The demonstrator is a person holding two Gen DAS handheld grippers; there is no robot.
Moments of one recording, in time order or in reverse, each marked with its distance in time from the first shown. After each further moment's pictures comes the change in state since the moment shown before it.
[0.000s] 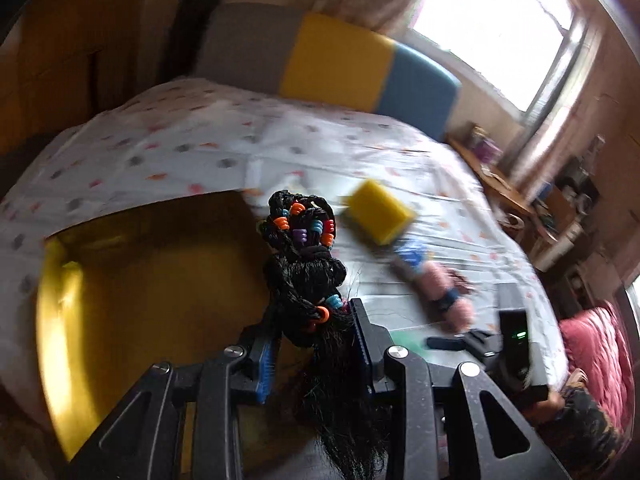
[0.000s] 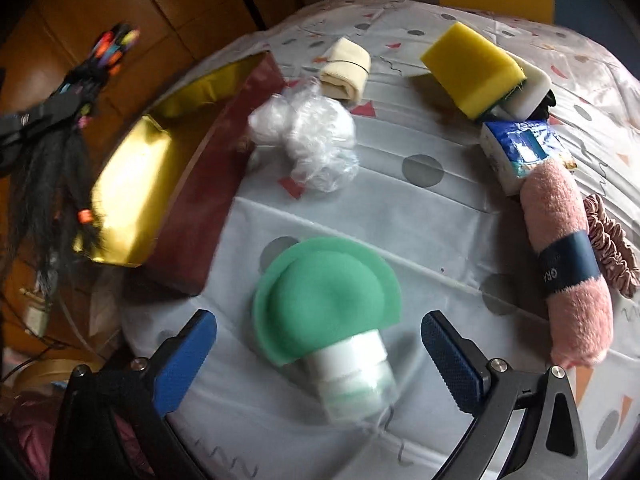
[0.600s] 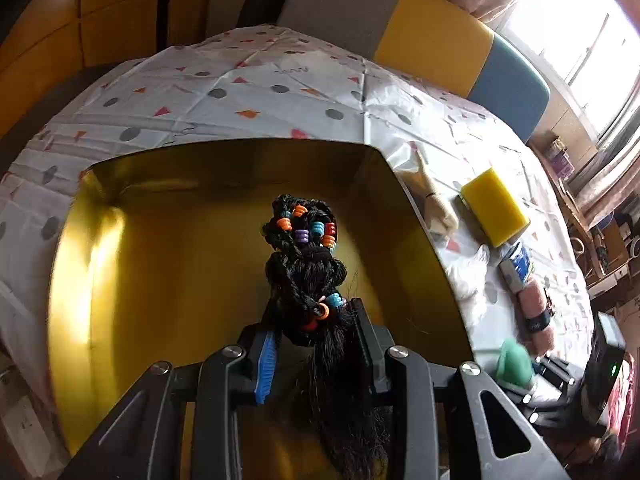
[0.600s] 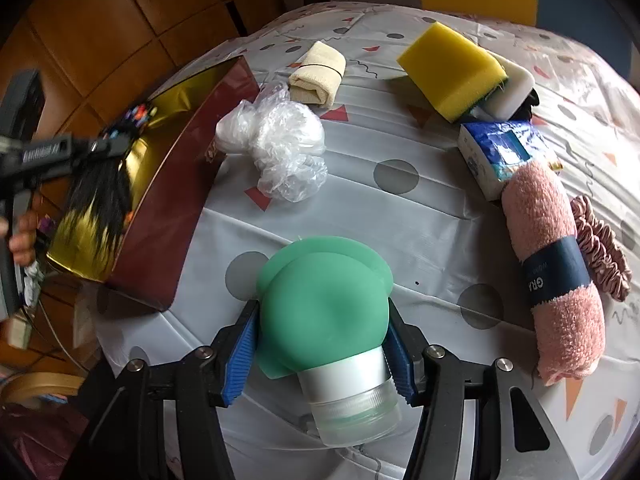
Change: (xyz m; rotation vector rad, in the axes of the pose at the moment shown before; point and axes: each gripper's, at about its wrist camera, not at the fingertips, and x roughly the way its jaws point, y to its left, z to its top) left arm 0.069 0.069 0.001 -0.168 0.107 0.165; right arm 0.001 -0.008 0.004 0.004 -0.024 -0.068
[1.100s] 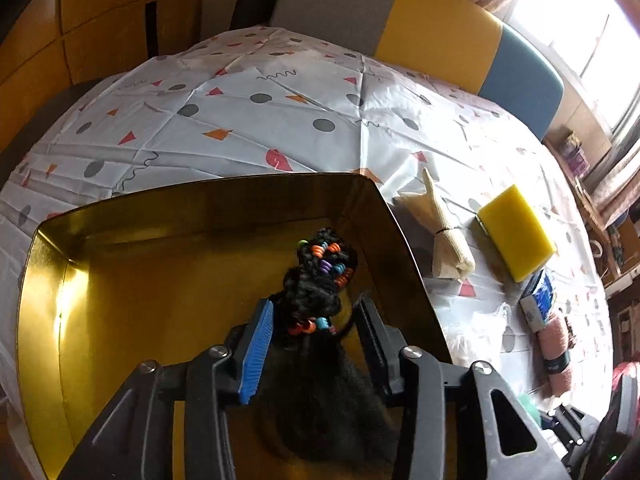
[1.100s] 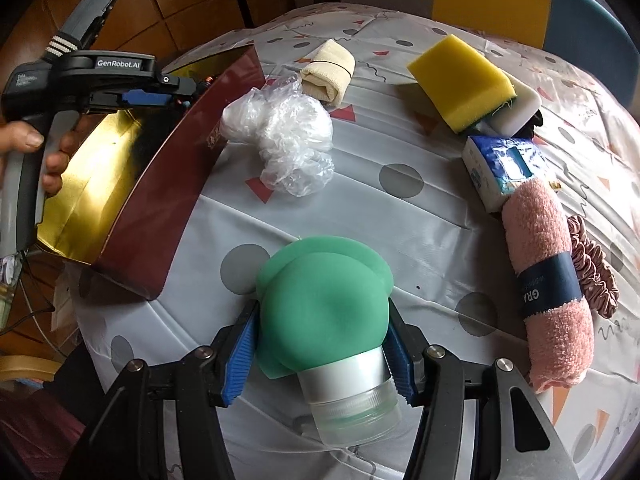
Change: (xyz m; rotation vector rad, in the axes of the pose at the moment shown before) left arm 0.044 -0.029 0.041 0.036 -0.003 0.071; right arm 0.001 0.006 -0.004 -0.064 0.001 -0.056
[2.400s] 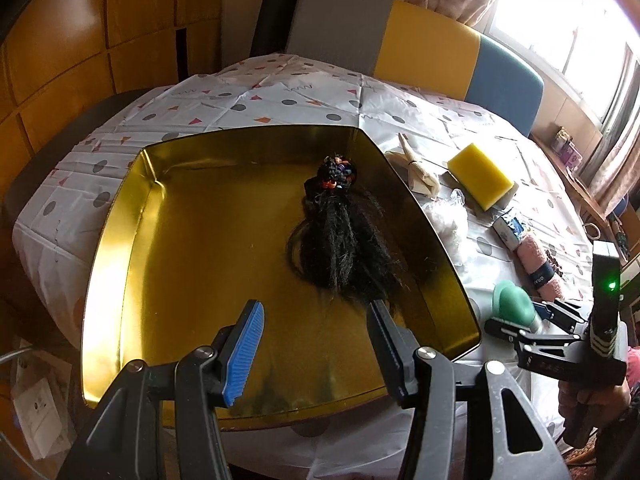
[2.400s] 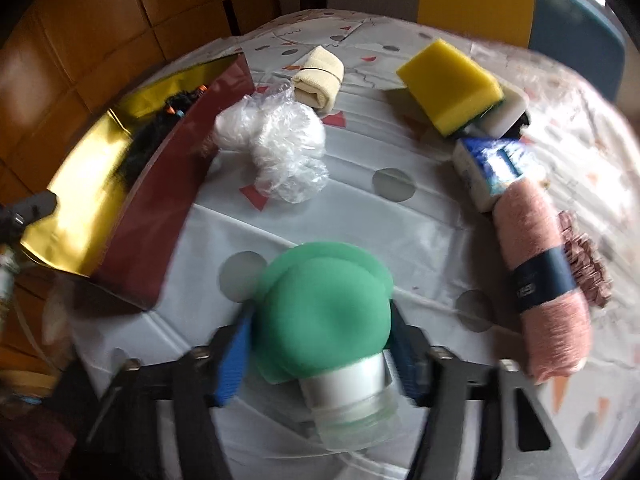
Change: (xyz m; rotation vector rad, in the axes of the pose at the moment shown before) left arm -0.102 0.005 -0.129 0.010 -0.110 0.054; right arm 0.001 0.009 0.000 0.017 -0.029 -0.074
